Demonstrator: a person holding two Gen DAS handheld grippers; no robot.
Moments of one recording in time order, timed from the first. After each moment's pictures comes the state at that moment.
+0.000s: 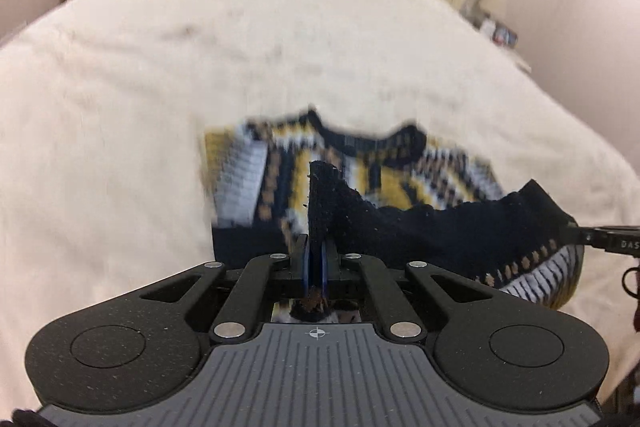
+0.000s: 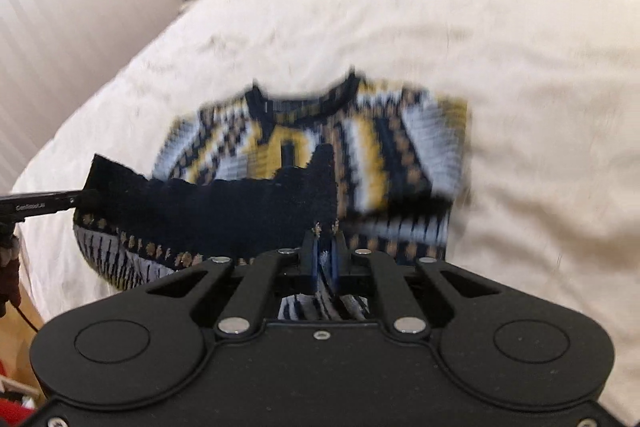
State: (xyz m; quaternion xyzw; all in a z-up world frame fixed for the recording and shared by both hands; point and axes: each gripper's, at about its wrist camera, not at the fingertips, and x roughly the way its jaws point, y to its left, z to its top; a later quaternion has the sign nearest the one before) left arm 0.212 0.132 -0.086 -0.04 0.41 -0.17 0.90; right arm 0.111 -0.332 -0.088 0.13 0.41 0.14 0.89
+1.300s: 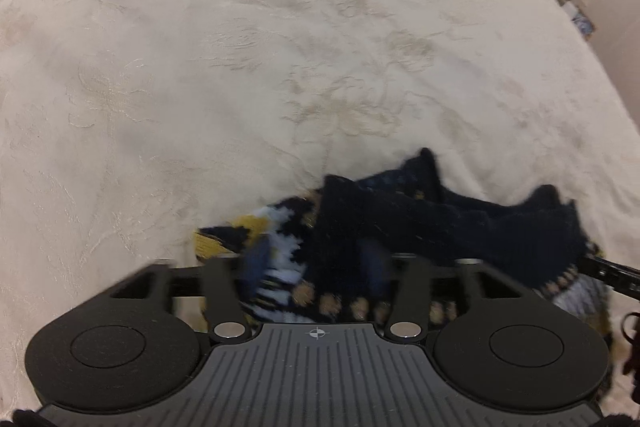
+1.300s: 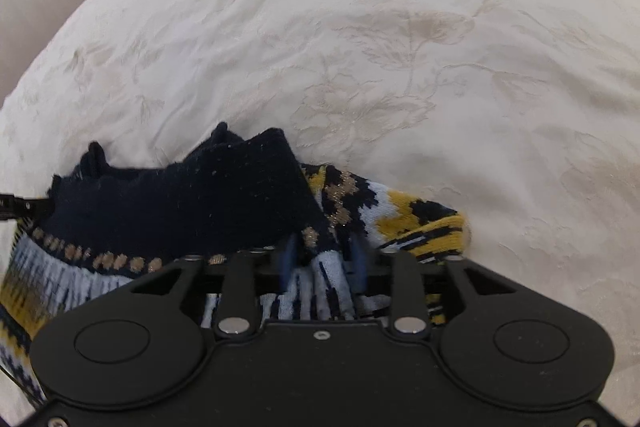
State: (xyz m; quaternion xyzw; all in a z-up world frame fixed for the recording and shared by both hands) left arm 0.424 0.128 -0.177 -0.08 0.53 -0.13 0.83; right arm 0.307 -0.340 -0.177 0.13 0.49 0.05 0.86
